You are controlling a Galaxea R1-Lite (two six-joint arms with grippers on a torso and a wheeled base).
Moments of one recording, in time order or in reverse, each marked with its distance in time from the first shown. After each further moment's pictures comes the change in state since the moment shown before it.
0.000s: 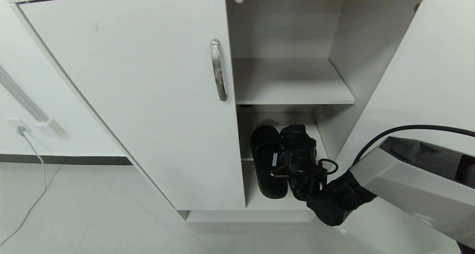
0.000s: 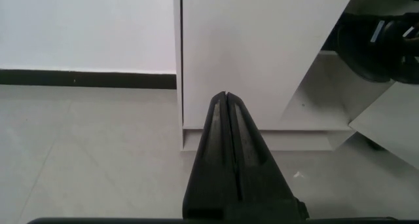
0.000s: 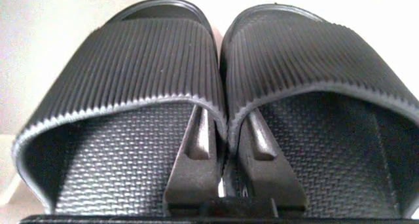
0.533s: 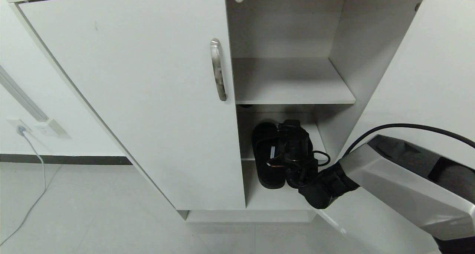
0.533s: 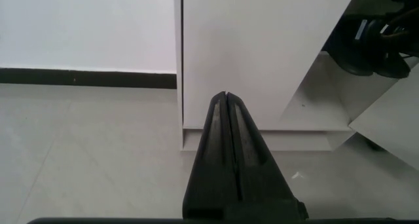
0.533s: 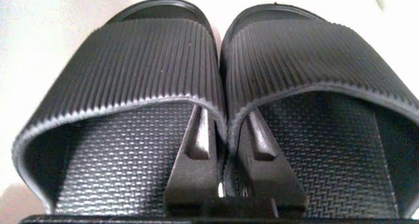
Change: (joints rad) left arm 0.001 0.000 0.000 0.000 0.000 -0.005; right arm -0.041 0.091 -0.203 0.113 0.002 -0.020
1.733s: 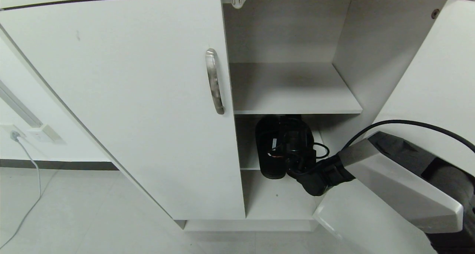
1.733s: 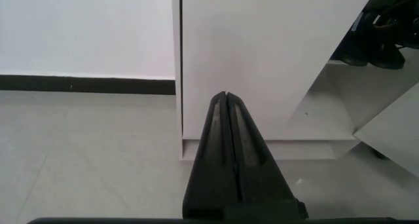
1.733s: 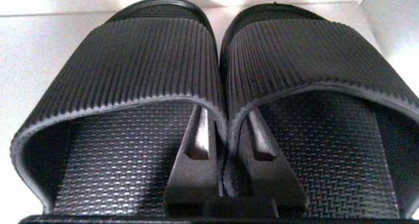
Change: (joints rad) left arm 0.000 0.000 0.000 0.000 0.000 0.000; right arm -0.039 0.044 -0.151 0.095 -0.010 -0.004
